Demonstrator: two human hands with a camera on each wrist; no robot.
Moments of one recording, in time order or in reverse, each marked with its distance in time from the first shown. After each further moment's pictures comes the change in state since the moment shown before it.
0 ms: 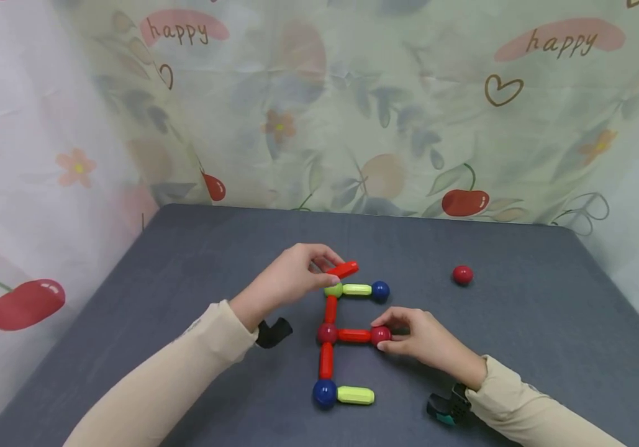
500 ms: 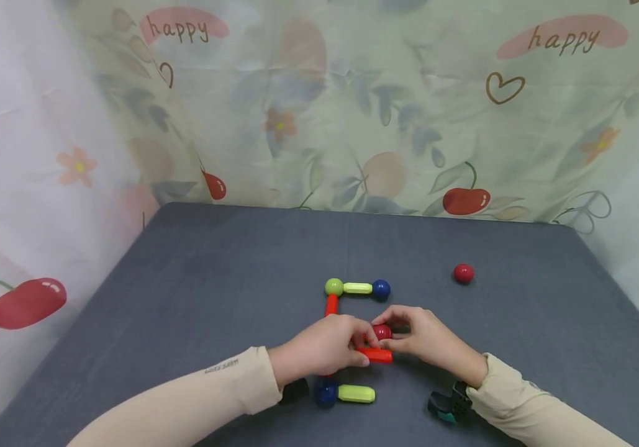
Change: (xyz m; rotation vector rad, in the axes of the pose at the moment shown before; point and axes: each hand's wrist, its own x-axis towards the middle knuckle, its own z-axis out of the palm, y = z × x) left_hand -0.023 -0.012 0.082 0.189 -0.261 0.134; right_hand -0.002 0.000 -0.002 0.004 -0.016 -0.067
